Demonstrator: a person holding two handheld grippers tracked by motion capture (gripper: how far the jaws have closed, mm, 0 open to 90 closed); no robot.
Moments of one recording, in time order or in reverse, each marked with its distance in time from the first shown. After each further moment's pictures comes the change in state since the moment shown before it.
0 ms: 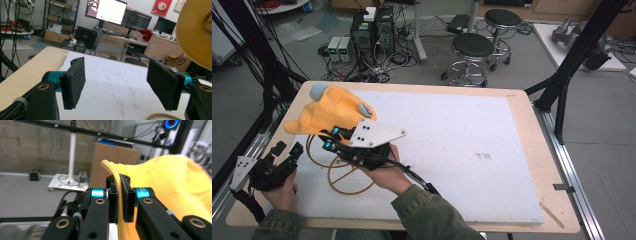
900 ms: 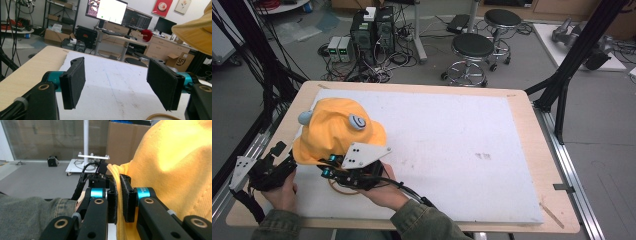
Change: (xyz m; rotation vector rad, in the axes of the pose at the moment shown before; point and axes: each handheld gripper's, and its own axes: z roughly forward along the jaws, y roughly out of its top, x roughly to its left) left arm 0.001 0.000 0.000 0.002 0.003 -0.011; right arm 0.023 -0.047 0.013 0.139 0.098 0.066
